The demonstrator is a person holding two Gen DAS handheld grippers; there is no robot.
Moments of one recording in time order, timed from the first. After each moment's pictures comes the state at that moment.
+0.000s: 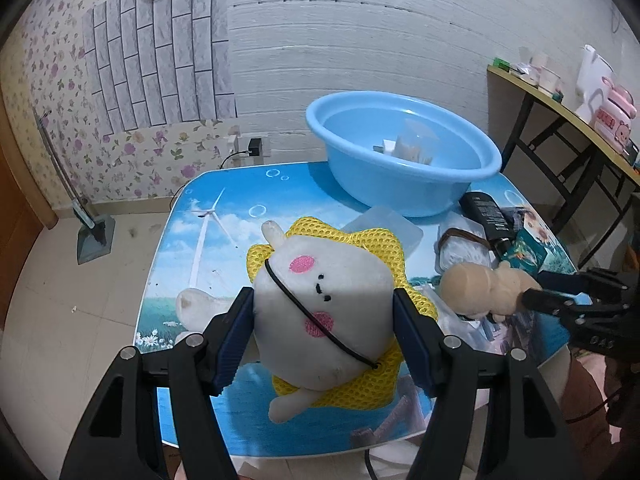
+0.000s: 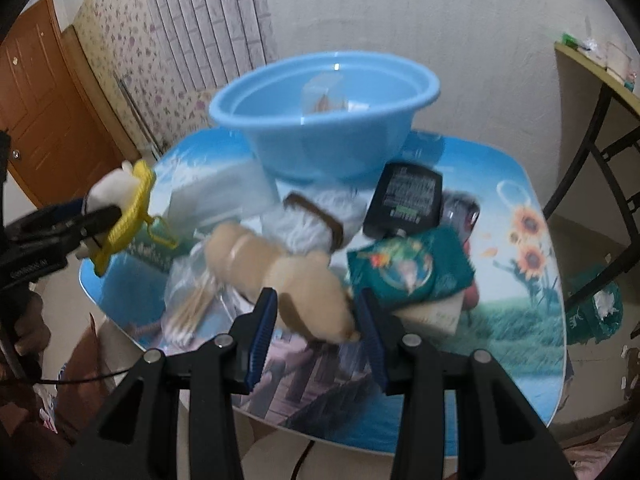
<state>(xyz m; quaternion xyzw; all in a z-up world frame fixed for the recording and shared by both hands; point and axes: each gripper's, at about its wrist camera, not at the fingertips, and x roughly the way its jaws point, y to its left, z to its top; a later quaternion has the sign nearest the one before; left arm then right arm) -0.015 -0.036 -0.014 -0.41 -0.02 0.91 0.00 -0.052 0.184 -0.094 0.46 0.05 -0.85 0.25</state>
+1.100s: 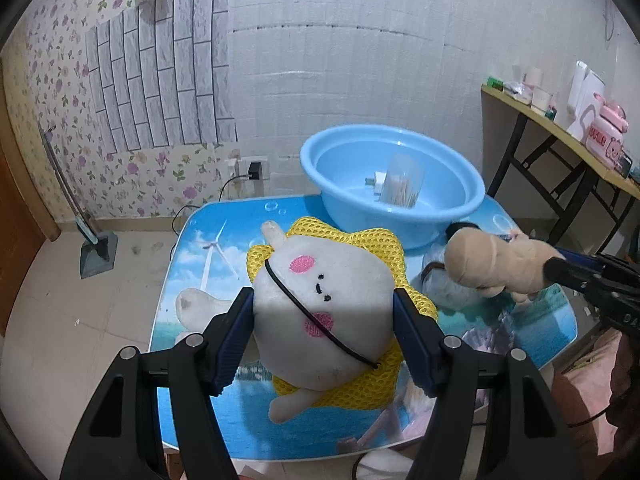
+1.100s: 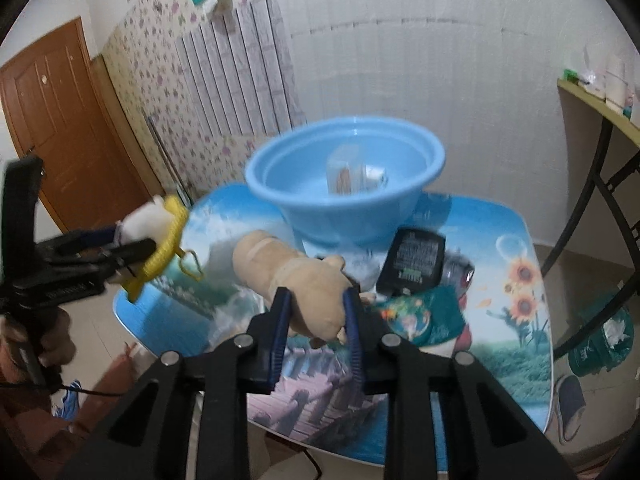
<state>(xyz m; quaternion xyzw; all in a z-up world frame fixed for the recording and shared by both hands) -0.014 -0.029 0.026 -0.38 -0.02 0.93 0.00 -0.039 0.200 -0.035 0.36 0.01 -0.88 0.30</state>
